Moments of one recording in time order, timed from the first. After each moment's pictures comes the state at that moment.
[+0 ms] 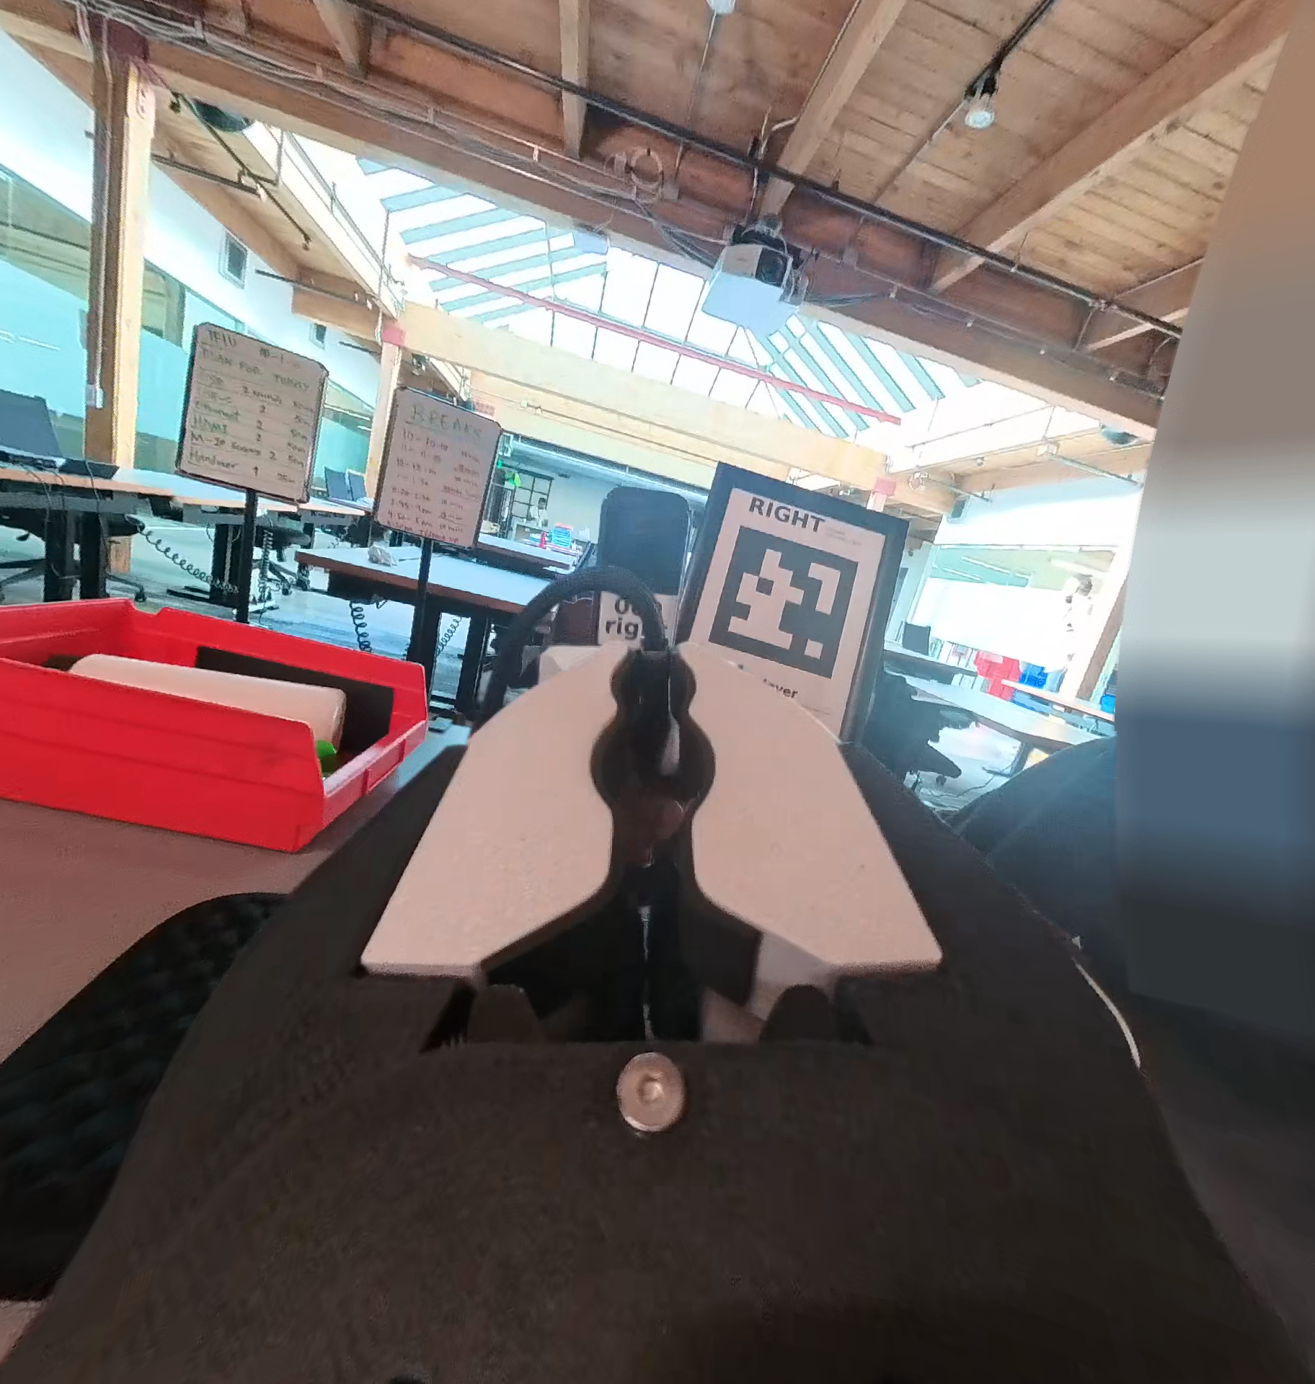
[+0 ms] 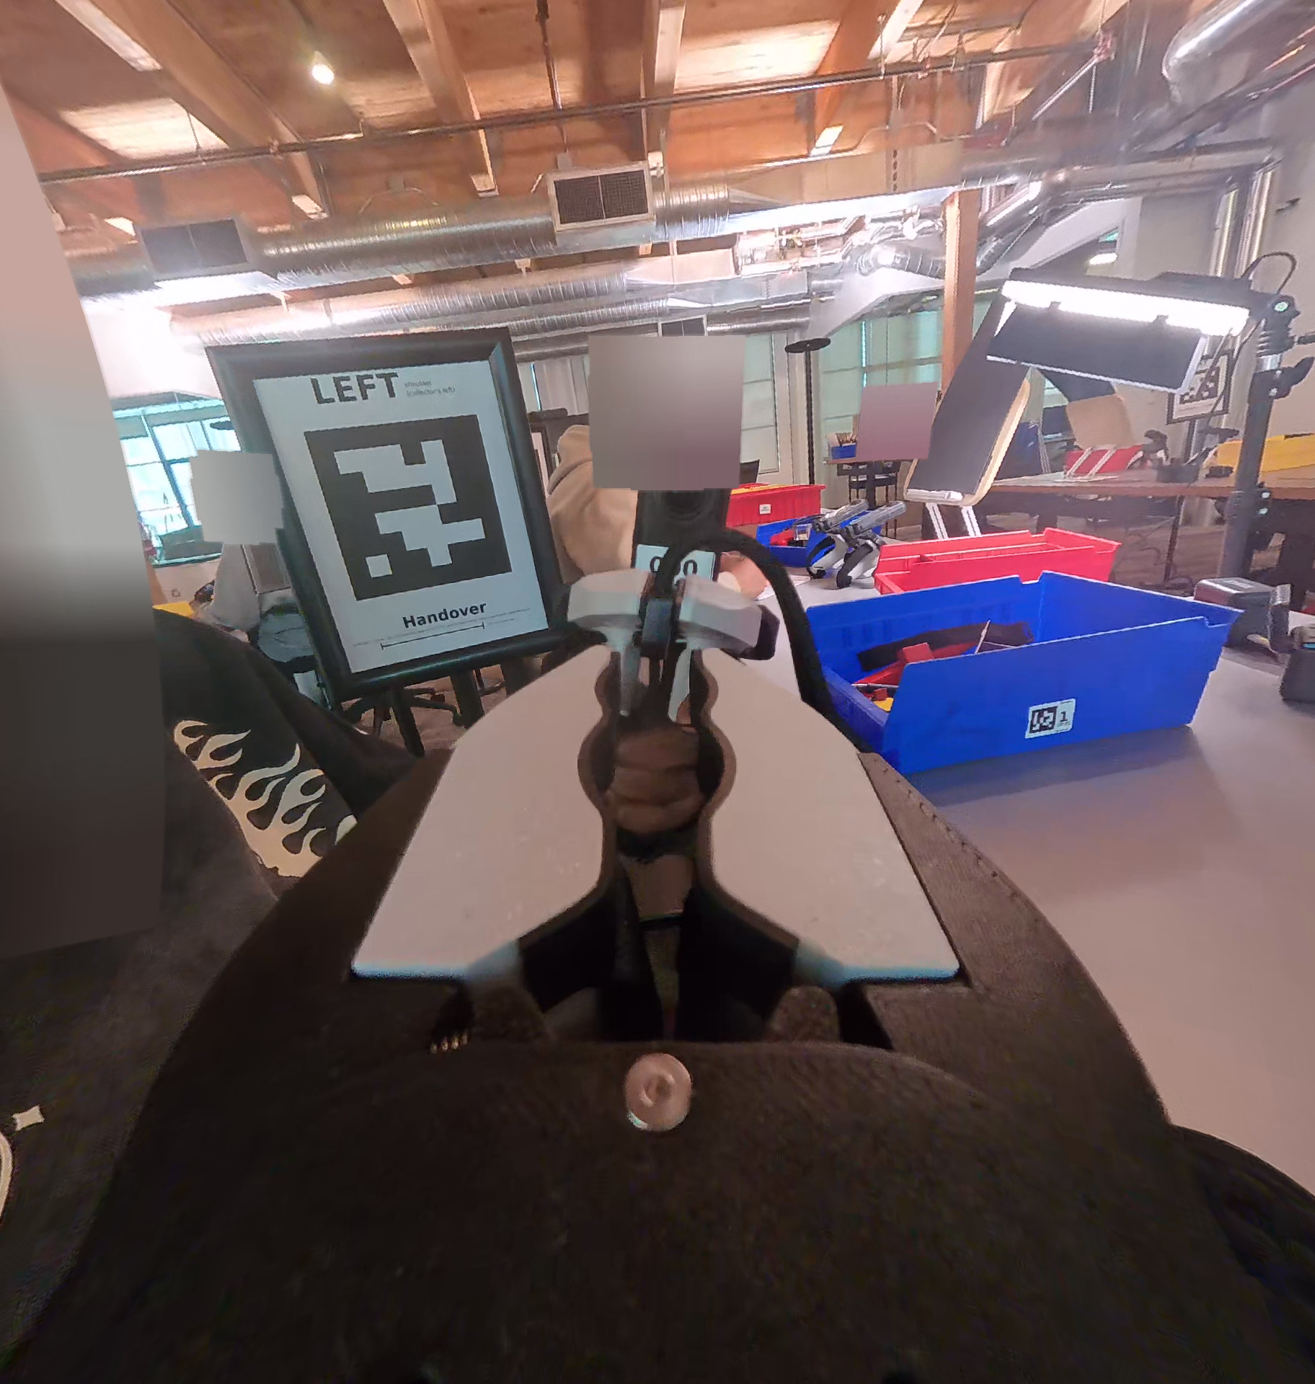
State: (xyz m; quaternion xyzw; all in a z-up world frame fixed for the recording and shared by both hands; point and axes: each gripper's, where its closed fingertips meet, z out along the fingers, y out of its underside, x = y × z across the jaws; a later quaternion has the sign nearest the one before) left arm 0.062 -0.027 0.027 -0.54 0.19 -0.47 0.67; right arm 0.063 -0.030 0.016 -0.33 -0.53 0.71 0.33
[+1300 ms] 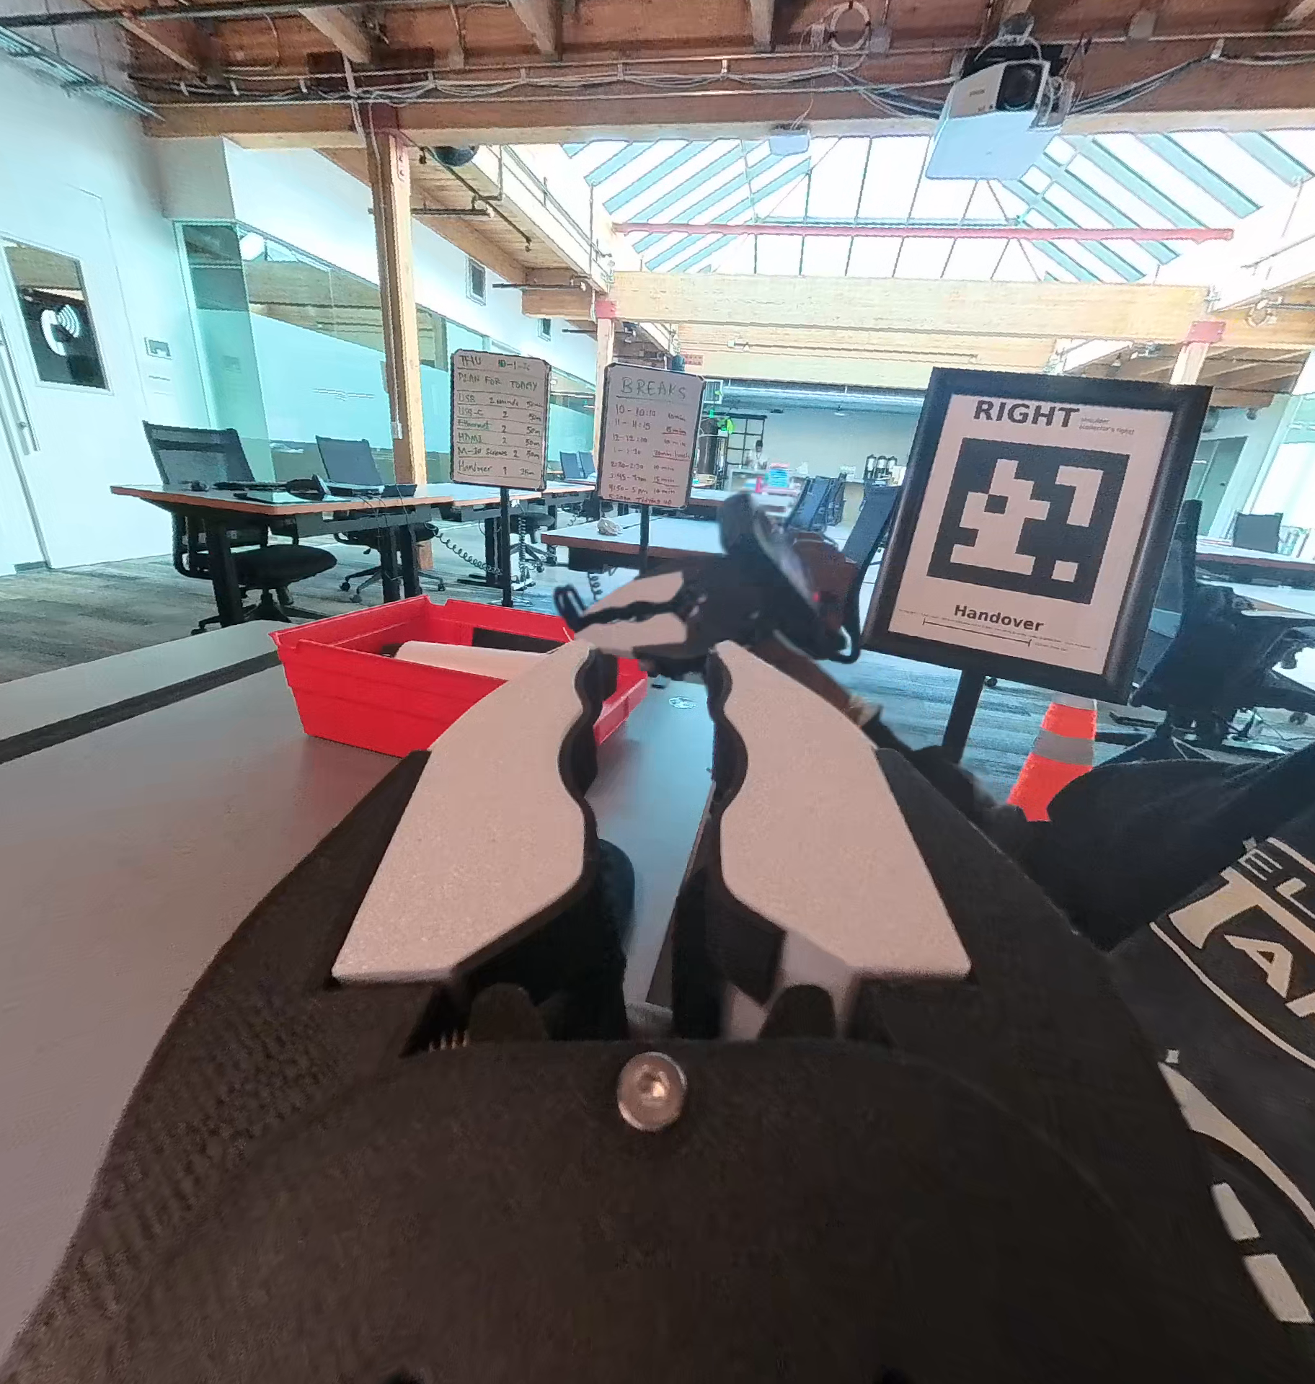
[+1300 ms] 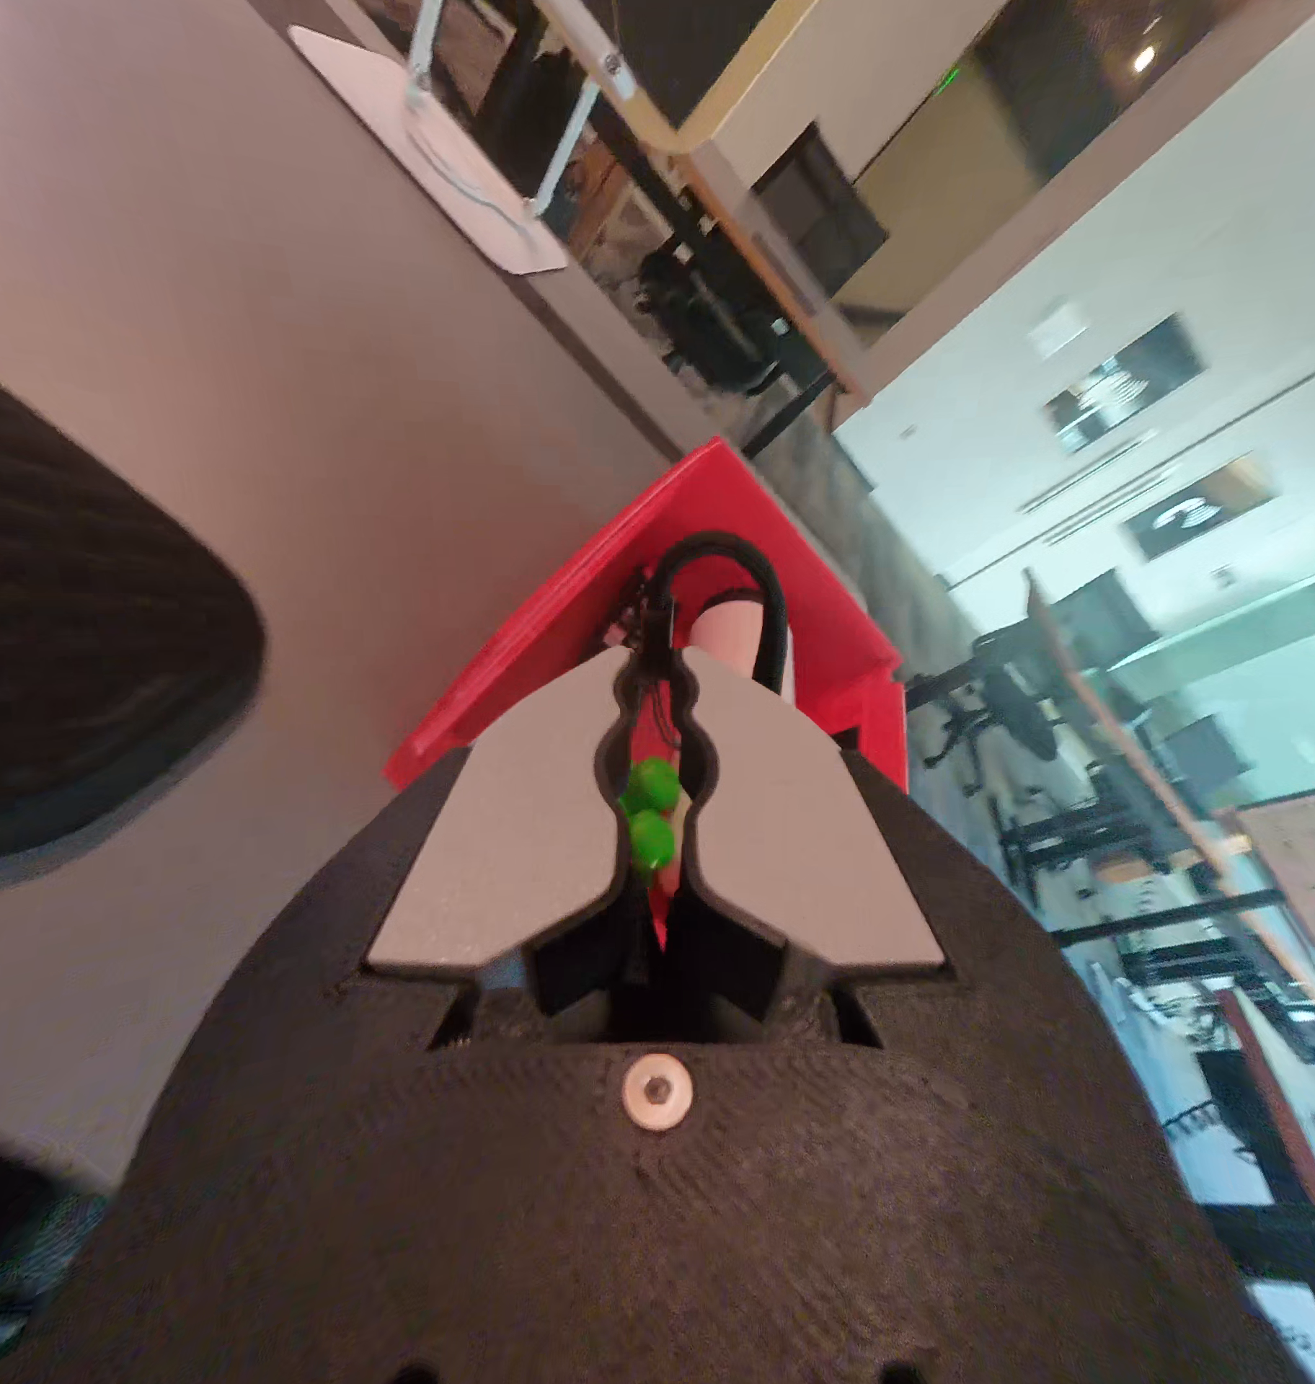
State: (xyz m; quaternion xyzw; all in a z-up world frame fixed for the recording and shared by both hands) left arm 0.029 -0.011 0.017 -0.60 0.18 -0.28 0.72; right arm 0.173 0.262 -0.064 -0.57 -0.55 0.01 0.61
